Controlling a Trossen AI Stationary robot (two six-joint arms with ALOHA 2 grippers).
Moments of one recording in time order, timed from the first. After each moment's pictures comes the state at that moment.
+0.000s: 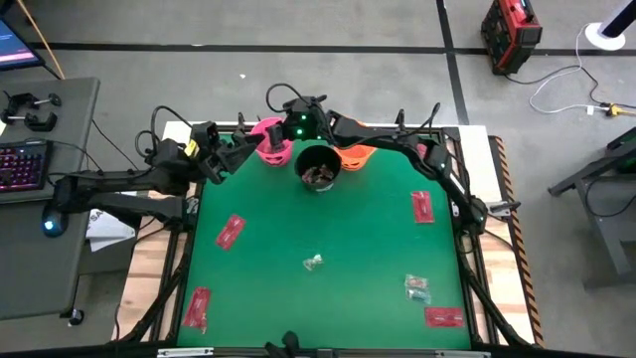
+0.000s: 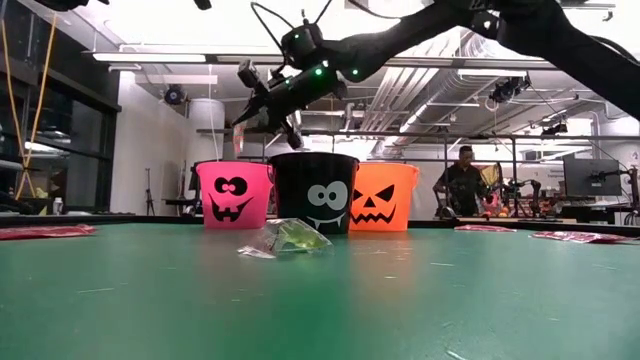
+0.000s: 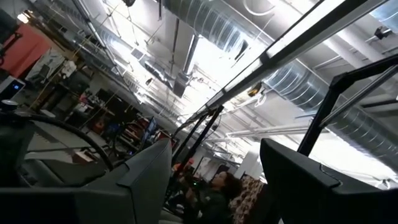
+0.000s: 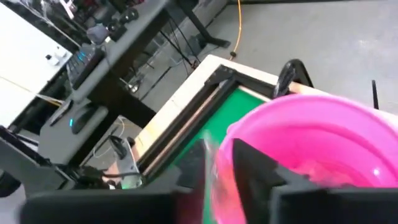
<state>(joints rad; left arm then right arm) 0.18 0.87 0.63 0.77 0.01 -0.68 -0.38 2.31 2.03 -0.07 -0.10 0.65</state>
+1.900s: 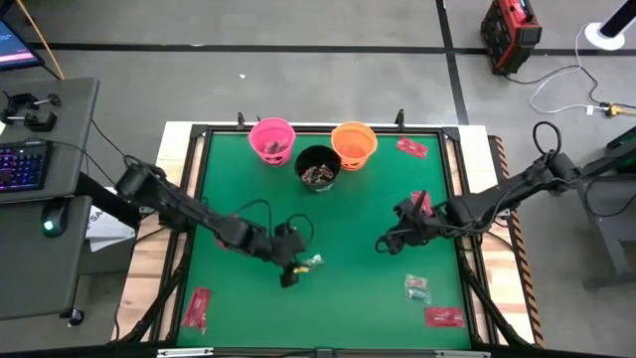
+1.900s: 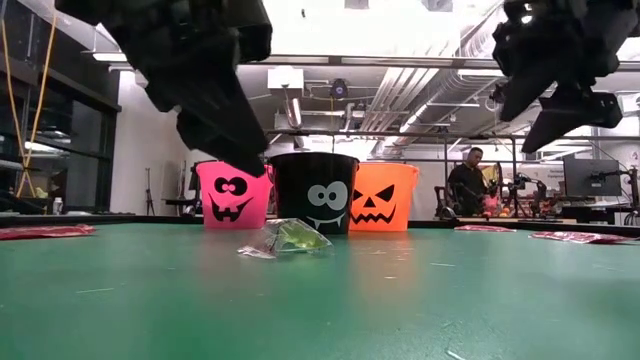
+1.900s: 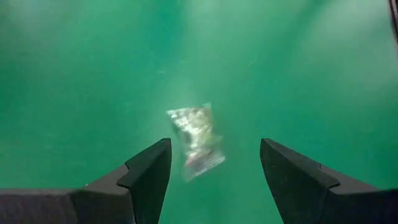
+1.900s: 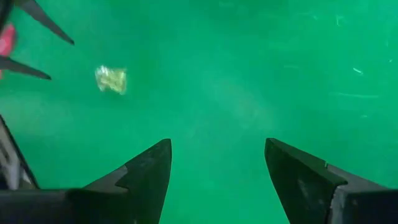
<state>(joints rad) -0.38 1.66 0.91 -0.10 -0.24 -0.57 0.38 1.12 0.72 -0.60 0.28 1.27</state>
